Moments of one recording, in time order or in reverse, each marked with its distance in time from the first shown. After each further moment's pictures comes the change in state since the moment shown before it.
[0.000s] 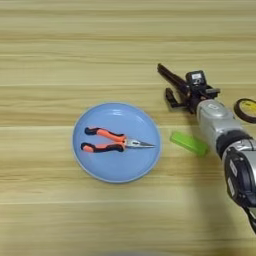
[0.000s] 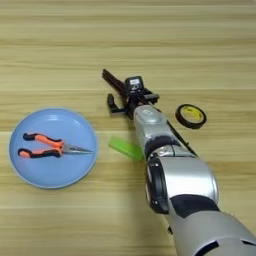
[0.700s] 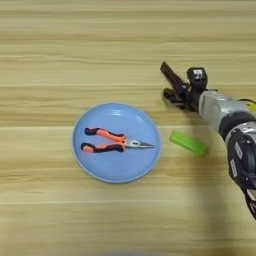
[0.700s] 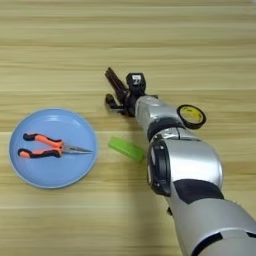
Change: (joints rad) arm -0.103 -0.033 -0.092 0.018 0.083 0.331 0.137
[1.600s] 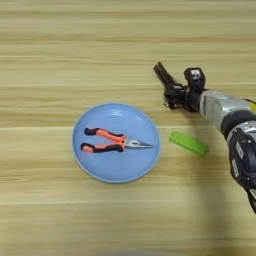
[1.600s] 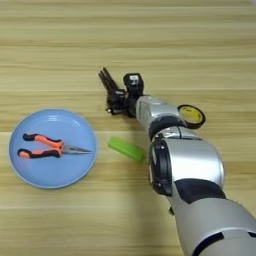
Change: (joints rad) arm 0.000 0.001 0.045 -0.007 -0.033 0.011 0.091
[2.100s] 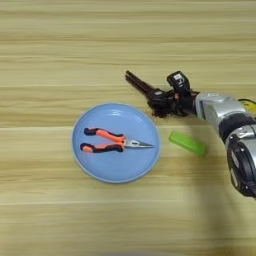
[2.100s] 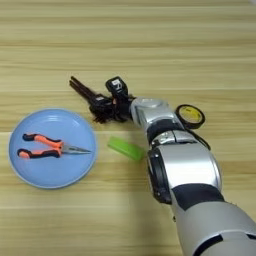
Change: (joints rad) arm 0.047 0.003 0.172 -0.055 -0.073 -0.115 0.383
